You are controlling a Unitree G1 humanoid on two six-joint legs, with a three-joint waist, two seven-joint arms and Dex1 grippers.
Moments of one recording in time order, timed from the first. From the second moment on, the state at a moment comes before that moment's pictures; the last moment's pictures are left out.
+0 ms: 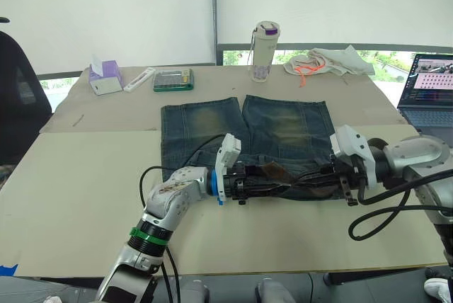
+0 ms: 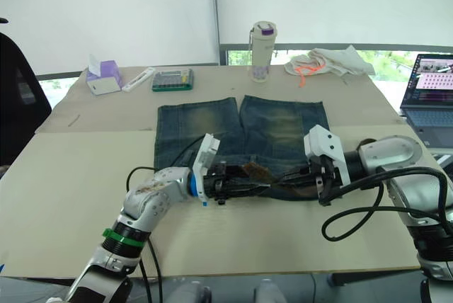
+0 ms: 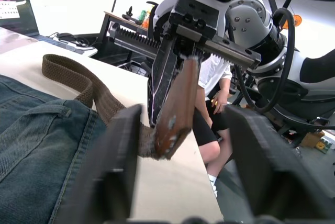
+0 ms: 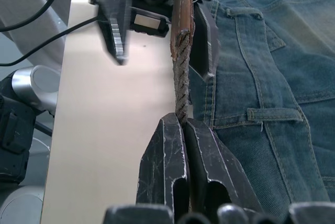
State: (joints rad) left arm -0.51 0.20 -0.24 -0.03 -0.63 0.56 -1.04; right arm -0.44 -0.97 0.03 -0.24 0.48 0.54 1.36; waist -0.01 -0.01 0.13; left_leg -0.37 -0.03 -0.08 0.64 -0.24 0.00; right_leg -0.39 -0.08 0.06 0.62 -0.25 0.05
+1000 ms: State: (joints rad) left arm -0.56 -0.08 0.05 0.10 -0.81 0.80 -0.63; right arm 0.00 -0.65 -0.56 -0.54 1.17 0.98 0.69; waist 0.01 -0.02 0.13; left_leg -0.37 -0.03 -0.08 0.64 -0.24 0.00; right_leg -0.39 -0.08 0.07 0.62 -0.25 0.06
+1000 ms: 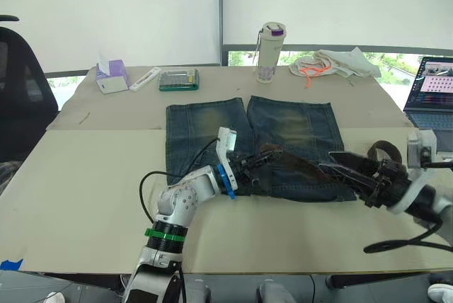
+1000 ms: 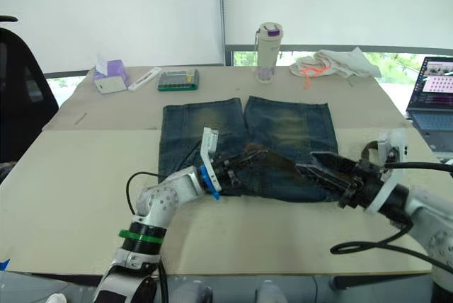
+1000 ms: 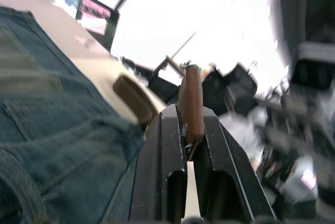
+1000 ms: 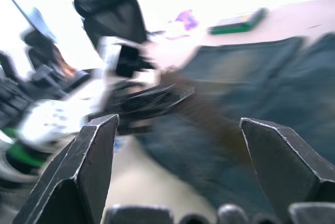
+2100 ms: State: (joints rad) left arm -0.61 -0.13 0.21 0.12 -1.19 1.00 -0.30; right arm -0.08 -0.02 -0.24 -0.45 1.11 0.54 0.27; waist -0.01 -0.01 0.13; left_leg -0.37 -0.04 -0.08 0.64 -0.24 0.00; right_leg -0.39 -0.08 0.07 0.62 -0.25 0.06
